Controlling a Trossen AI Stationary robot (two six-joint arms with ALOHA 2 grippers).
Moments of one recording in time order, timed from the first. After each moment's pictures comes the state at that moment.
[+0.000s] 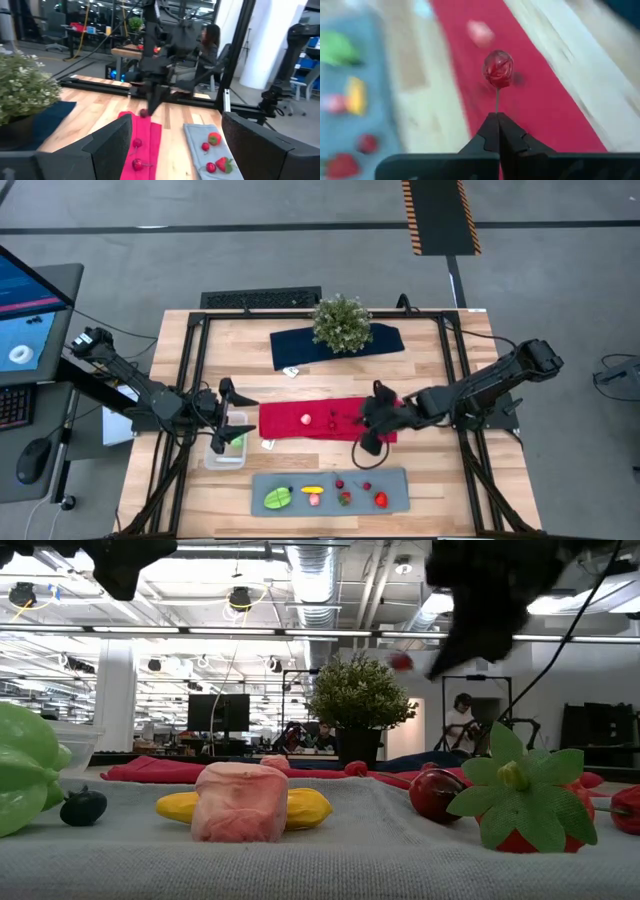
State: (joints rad) left arm -0.62 0.67 0.29 0.43 -0.62 -0.17; right arm 0.34 1.43 0.85 -0.30 0.32 0.53
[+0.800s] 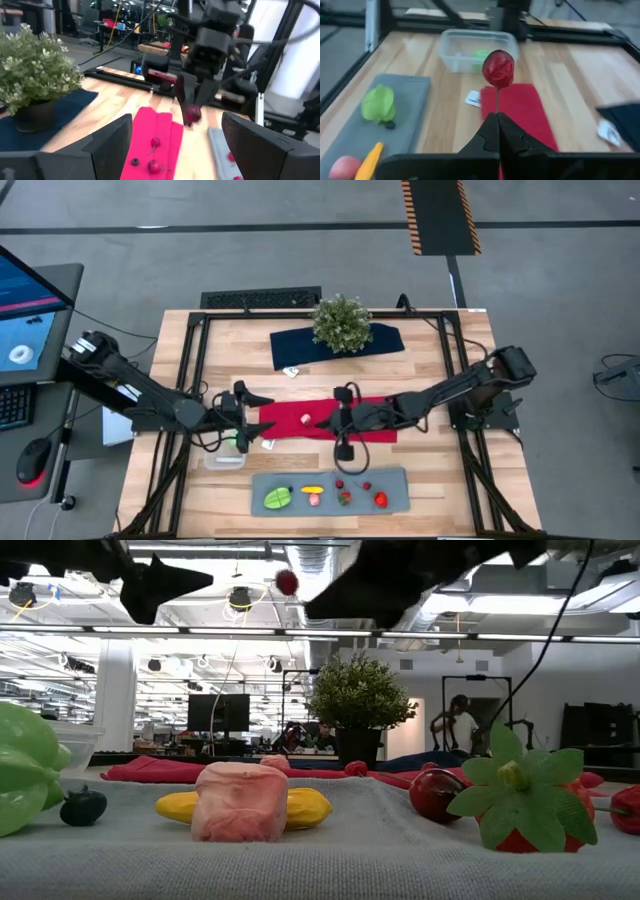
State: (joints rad) left arm -0.53 1.02 0.30 0.75 -0.68 -0.23; right arm 0.30 1.67 0.98 0.23 0.22 0.00
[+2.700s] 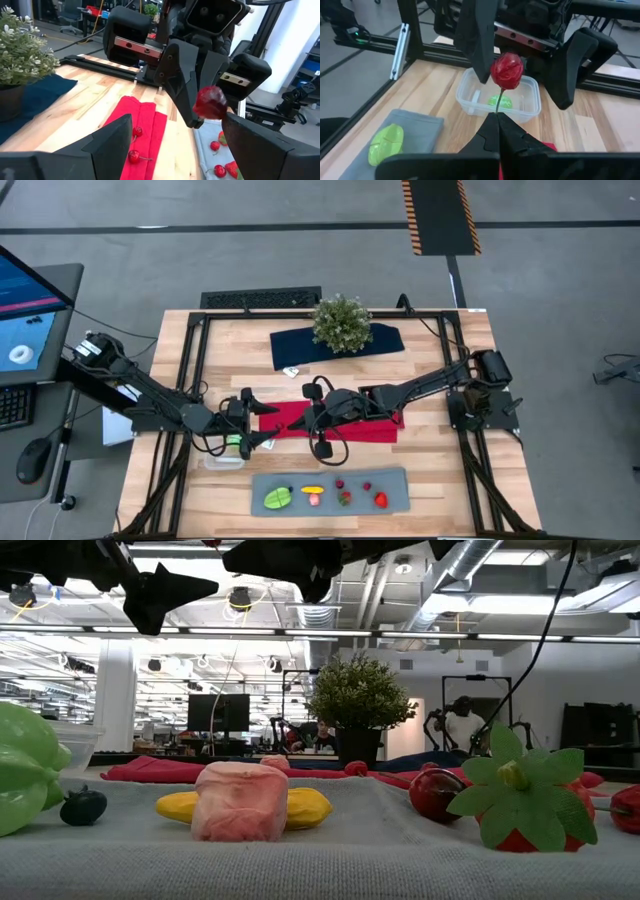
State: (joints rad) left arm -0.52 1.12 0.30 0.81 -0.61 -0.28; right arm 0.20 1.84 1.26 0.21 -0.02 -0.13
